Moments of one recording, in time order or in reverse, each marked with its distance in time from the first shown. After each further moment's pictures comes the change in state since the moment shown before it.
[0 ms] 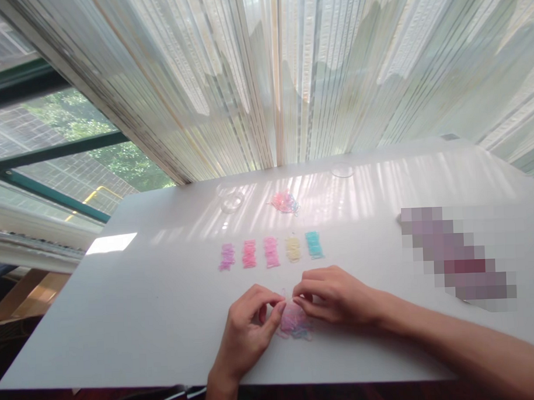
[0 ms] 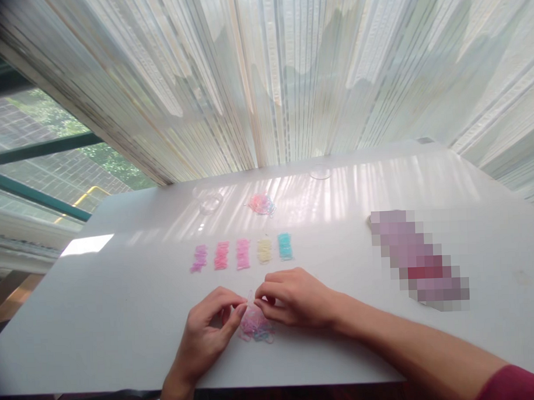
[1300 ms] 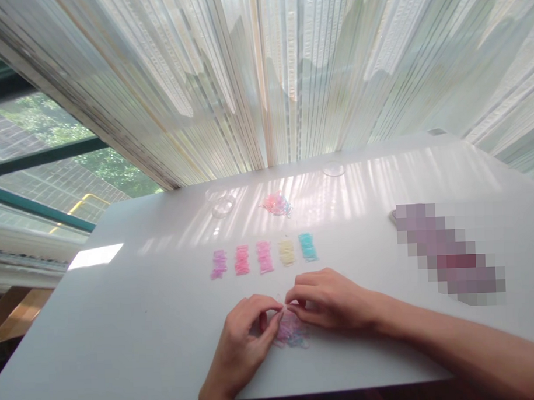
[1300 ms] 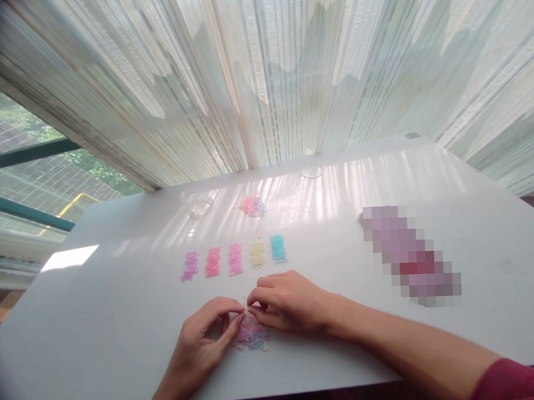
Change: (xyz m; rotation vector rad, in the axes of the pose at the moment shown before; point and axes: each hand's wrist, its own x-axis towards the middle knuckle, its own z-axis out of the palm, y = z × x) left_hand -0.001 -0.006 -0.001 0.048 -0.096 -0.004; right_hand -0.001 0.002 0.002 -0.059 -0.045 0.025
